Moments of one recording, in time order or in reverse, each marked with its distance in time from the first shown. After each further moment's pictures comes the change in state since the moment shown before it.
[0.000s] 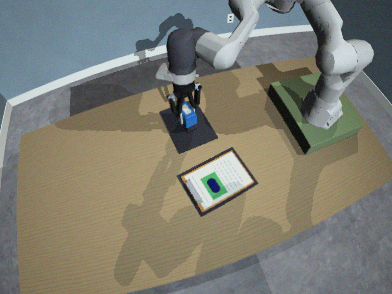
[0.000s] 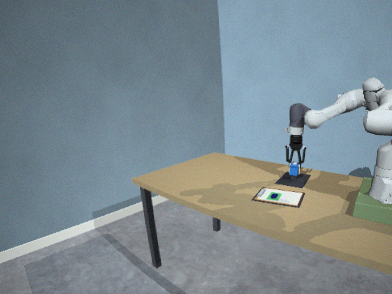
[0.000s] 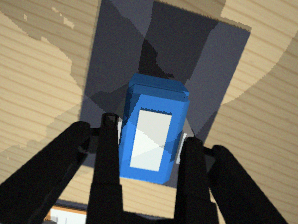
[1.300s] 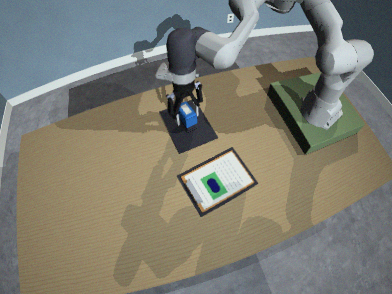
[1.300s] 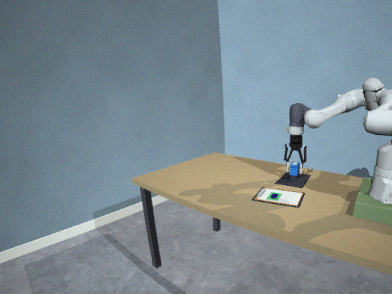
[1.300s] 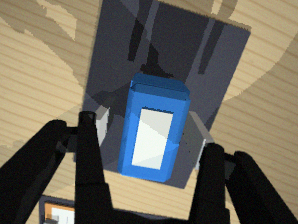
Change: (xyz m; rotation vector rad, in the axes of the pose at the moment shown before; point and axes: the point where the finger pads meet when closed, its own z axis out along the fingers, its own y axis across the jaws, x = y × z) arm 0.000 -0.001 -0.002 0.002 -0.001 0.001
